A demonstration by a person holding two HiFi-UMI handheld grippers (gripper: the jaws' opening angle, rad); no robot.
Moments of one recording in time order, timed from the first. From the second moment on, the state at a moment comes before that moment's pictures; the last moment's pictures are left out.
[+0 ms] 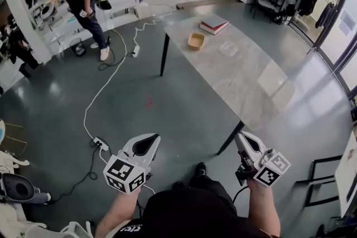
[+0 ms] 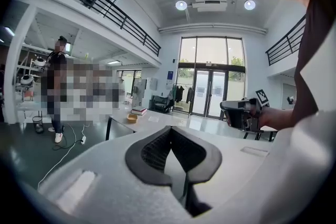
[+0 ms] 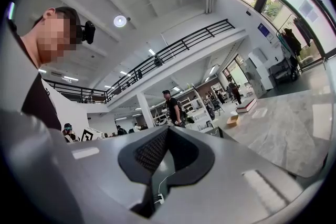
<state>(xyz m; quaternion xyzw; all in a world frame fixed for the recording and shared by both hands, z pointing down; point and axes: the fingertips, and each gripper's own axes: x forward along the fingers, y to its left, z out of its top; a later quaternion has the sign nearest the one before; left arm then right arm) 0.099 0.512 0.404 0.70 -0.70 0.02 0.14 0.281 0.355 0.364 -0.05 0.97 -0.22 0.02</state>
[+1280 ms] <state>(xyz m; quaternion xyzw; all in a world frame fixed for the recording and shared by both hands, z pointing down) -0.036 0.205 0.418 0.70 -0.70 0.03 0.16 0.131 0.068 0.394 -0.02 0.97 -0.25 0.01</state>
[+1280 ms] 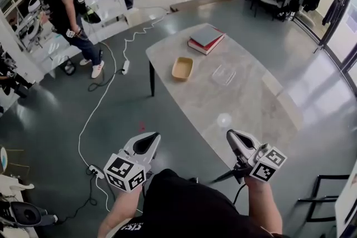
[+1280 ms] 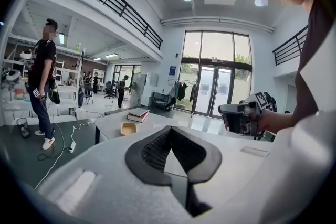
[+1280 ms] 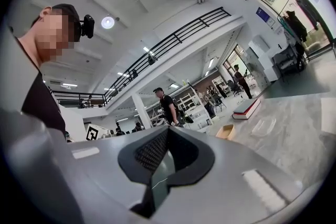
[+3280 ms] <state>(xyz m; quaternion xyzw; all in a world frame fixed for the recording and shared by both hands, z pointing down) -0.168 -0.170 0.446 0.87 -0.46 0.08 0.17 0.002 -0.187 0.474 -0.27 0.92 -0.28 -0.05</state>
